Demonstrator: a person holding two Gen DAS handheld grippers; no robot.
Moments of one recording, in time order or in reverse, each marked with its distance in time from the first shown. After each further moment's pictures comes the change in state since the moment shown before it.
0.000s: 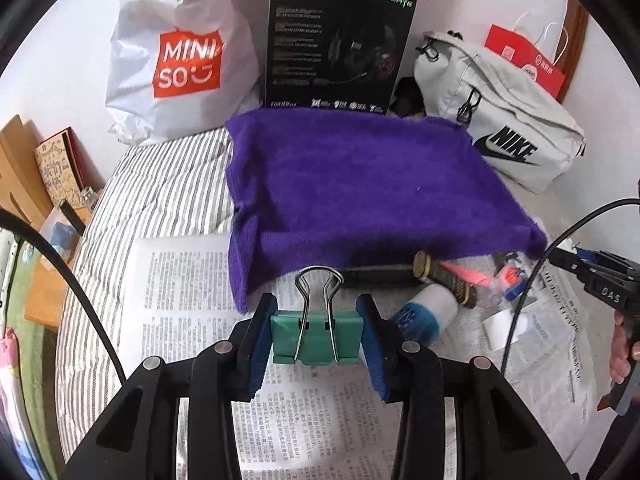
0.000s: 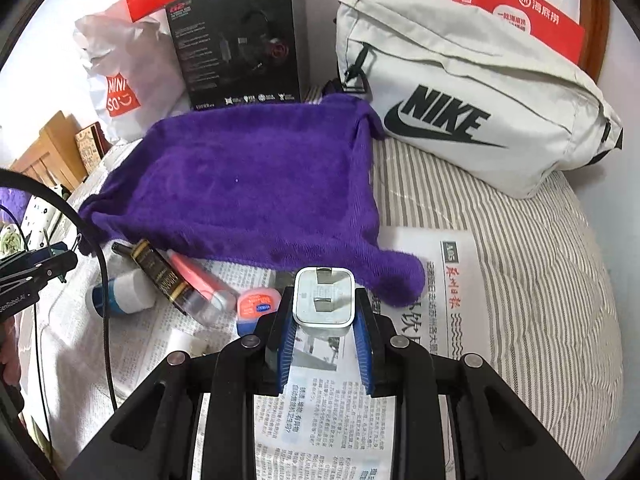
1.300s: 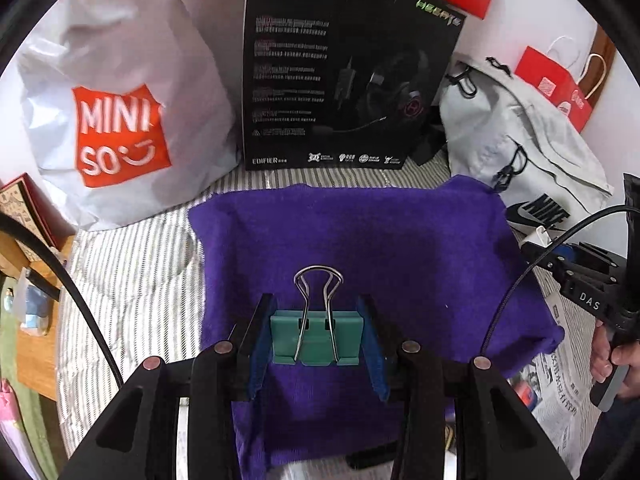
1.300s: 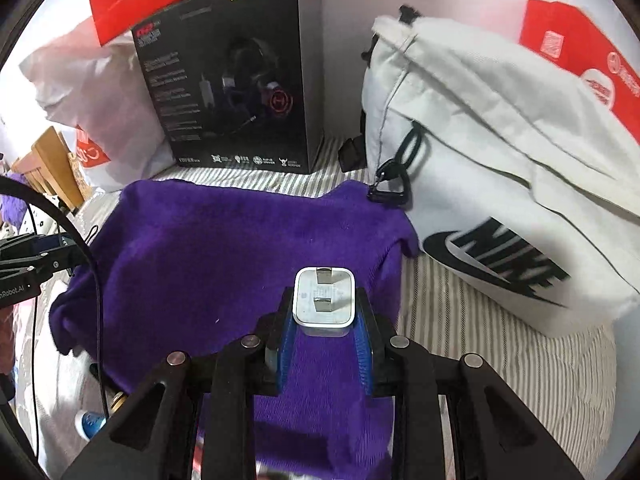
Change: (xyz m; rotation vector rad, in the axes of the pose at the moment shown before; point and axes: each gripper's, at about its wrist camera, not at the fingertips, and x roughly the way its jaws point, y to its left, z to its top) left arm 0.084 0.020 0.134 0.016 0.049 -0.049; right arm 0.080 0.010 0.135 -0.071 -0.025 0.026
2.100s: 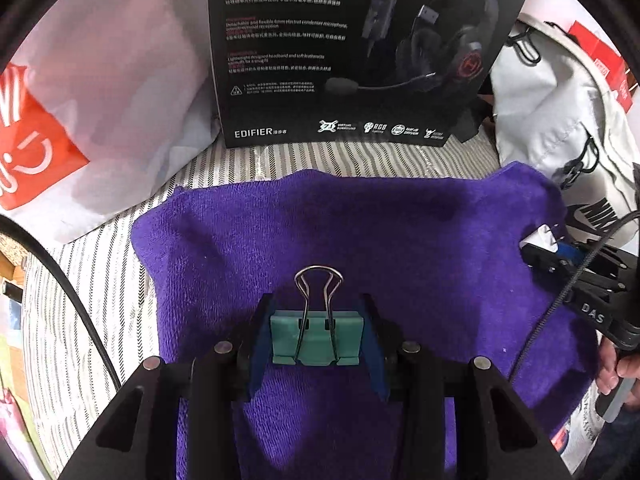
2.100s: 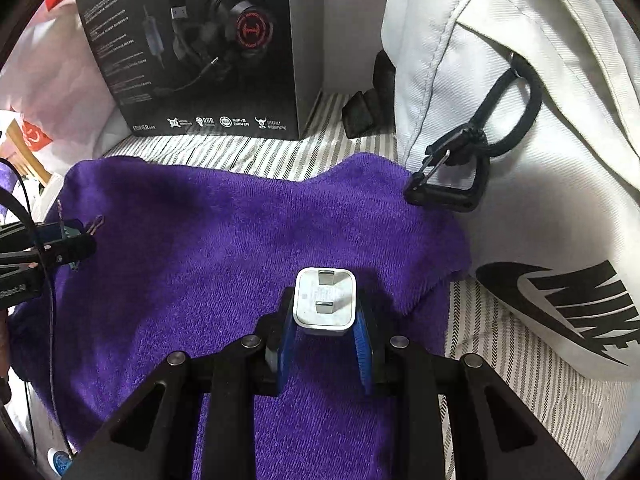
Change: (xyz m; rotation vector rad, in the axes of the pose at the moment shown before) left arm 0.087 0.003 0.033 0.005 0.124 0.032; right arm 0.094 0.003 0.025 -0.017 0.132 -0.013
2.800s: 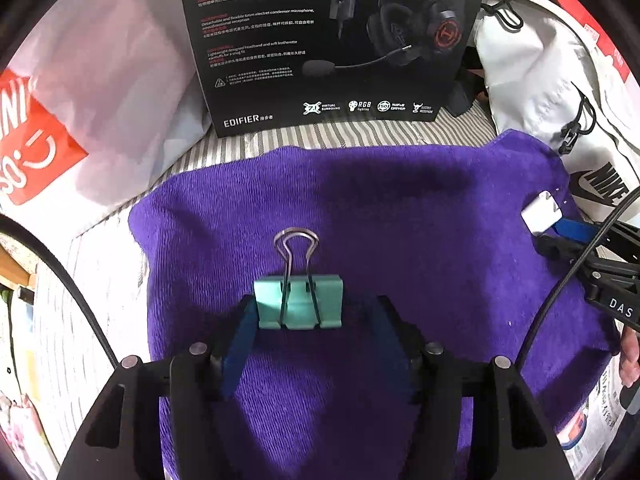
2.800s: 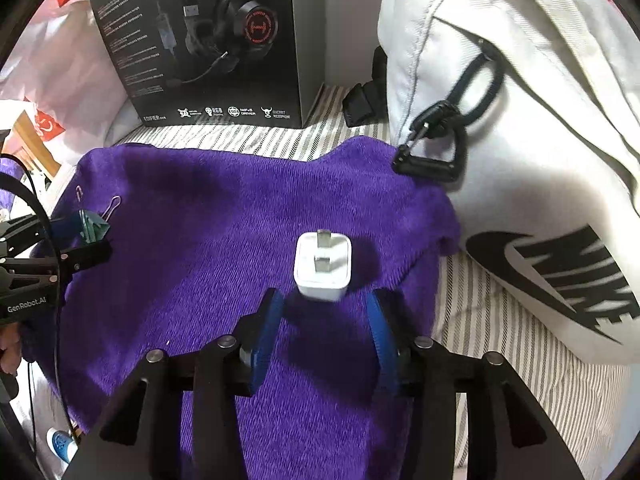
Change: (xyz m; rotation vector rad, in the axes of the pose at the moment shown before) left arm 0.002 -0.028 -0.013 0.050 0.016 0.059; right arm -0.016 -0.005 -0.017 -0.004 0.011 0.017
